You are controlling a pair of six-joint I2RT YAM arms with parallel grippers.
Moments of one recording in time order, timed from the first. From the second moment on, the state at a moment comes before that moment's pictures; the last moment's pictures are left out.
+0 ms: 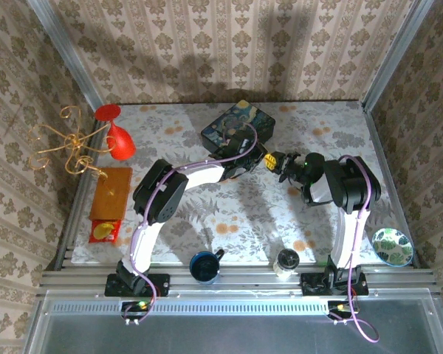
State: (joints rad) left arm -0.80 2.18 1.50 0.19 0.15 -1.39; right arm 0.10 2.06 0.69 1.25 -0.73 1.97
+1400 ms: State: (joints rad) left arm -0.82 2.00 1.34 0.07 0.21 -1.20; right arm 0.02 1.59 0.84 0.04 -0.61 0.92
